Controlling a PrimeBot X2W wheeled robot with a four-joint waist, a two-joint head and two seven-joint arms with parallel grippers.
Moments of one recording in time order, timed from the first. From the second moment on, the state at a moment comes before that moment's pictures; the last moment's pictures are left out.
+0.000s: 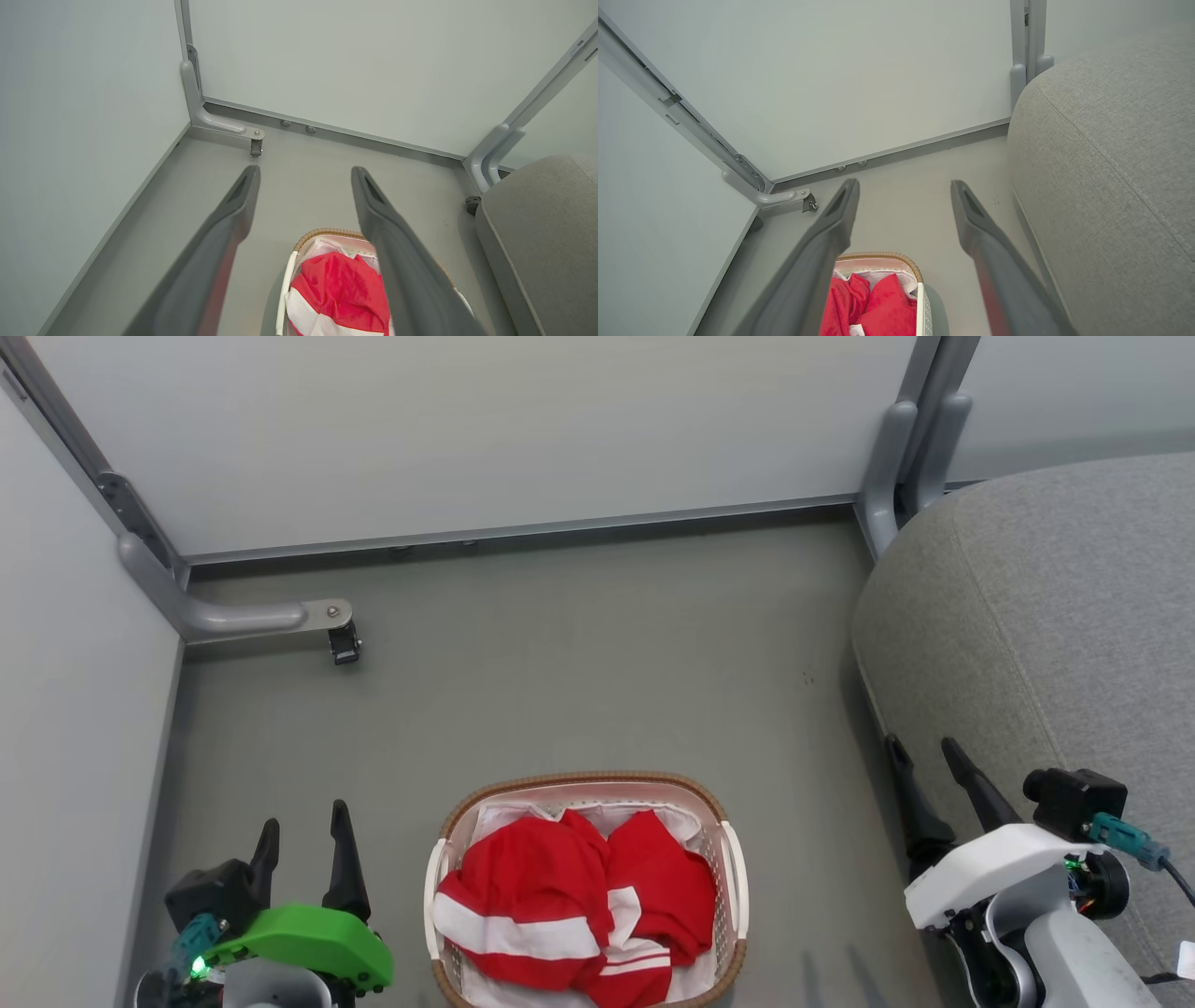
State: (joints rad) left arm -0.07 0.11 -0.15 0.32 -0.46 0.07 -0.16; right arm -0.18 -0.15 0.14 0.33 0.55 0.13 -0.16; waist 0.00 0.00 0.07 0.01
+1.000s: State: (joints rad) left arm -0.03 0.07 -0.09 0.25 -0.23 0.06 -0.22; right arm -0.16 -0.12 0.10 0.33 0.29 0.13 -0.22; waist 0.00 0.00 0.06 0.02
